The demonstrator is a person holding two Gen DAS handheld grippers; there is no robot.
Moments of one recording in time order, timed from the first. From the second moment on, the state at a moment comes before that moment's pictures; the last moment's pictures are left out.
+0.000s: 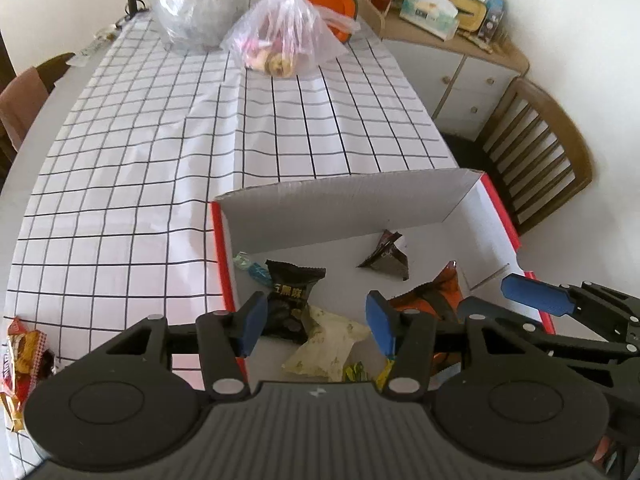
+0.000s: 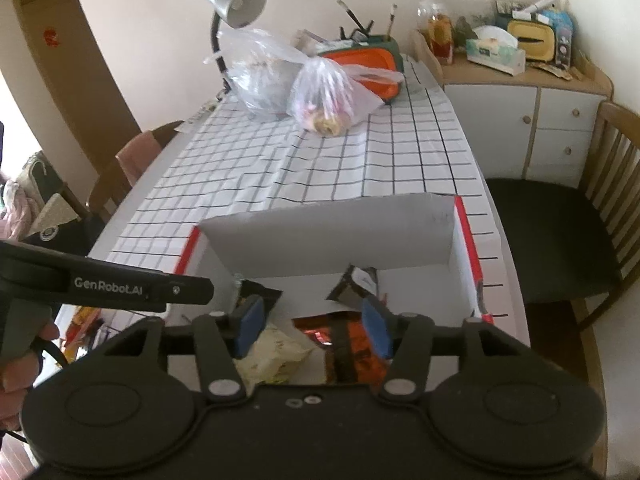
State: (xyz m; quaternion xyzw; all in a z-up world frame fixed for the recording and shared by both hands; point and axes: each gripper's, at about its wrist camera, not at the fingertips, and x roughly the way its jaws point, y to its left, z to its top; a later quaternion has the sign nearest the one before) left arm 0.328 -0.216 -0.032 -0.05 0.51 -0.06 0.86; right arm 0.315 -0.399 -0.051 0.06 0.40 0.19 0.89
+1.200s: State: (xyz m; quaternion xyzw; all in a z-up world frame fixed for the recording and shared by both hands) left arm 0.191 -0.082 0.001 -0.08 0.39 -0.04 0.92; right arm 0.229 -0.289 -0.023 0.04 0.34 0.25 0.91
